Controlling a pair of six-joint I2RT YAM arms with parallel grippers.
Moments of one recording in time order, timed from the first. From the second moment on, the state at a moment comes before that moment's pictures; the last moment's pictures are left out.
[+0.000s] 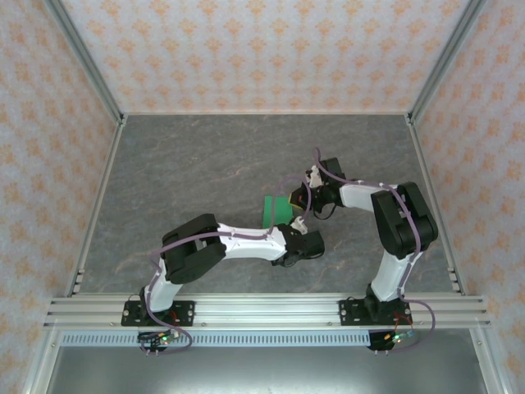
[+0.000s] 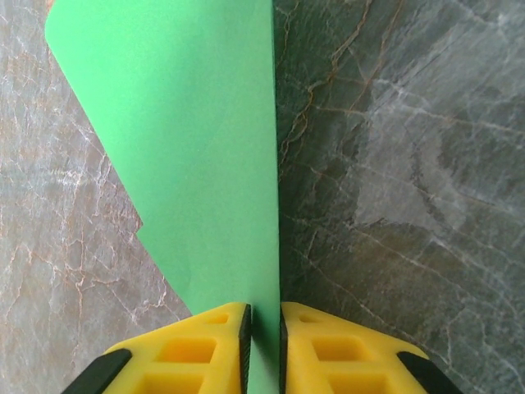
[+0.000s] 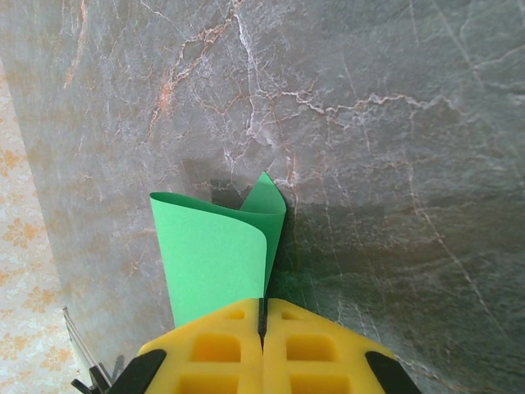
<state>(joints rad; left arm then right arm) -1.15 2.05 1.36 -0.84 -0.67 -0.39 0.33 1.81 0.94 -0.12 -0.65 0.68</state>
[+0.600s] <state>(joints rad) -1.13 2.03 1.31 -0.77 -0.60 -0.41 0.30 1.58 0.94 -0.29 -0.51 0.63</state>
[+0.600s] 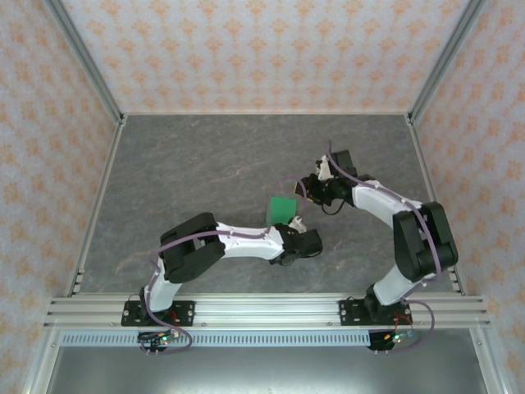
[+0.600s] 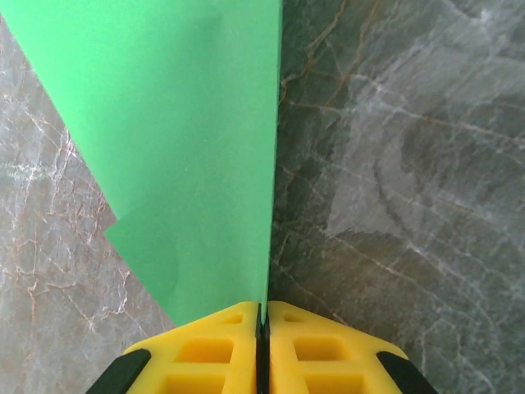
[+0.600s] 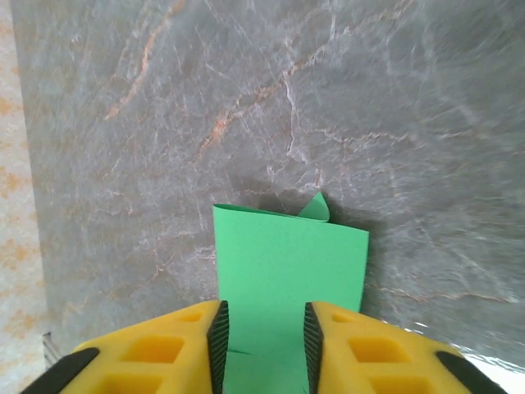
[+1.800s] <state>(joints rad) -0.80 1.72 0.90 -0.18 0.05 -0.62 0.41 1.51 0.67 0.02 -0.48 0.80</state>
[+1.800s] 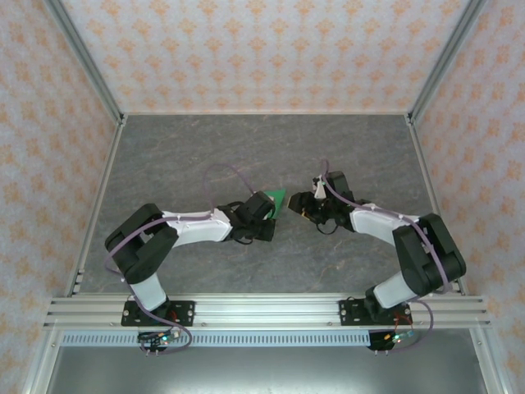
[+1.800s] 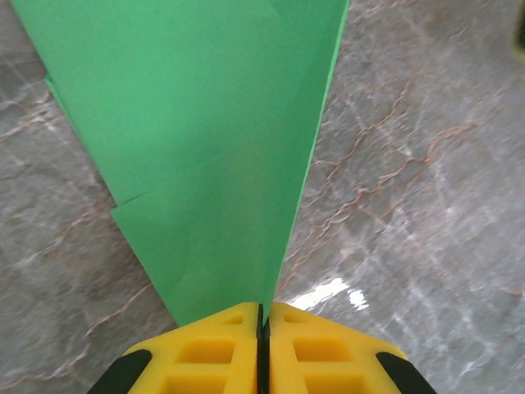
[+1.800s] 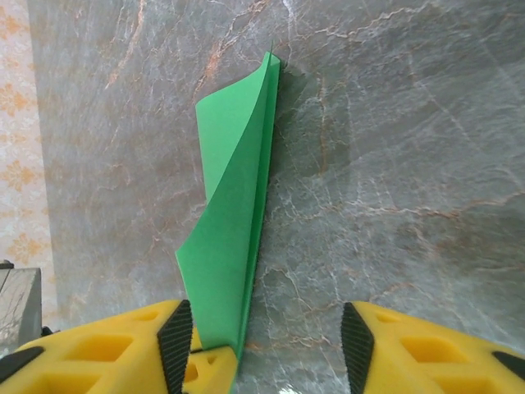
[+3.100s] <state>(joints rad) -0.71 1.72 0.69 0.30 0.26 -0.94 0.47 1.76 0.75 0.22 -0.52 0.92</state>
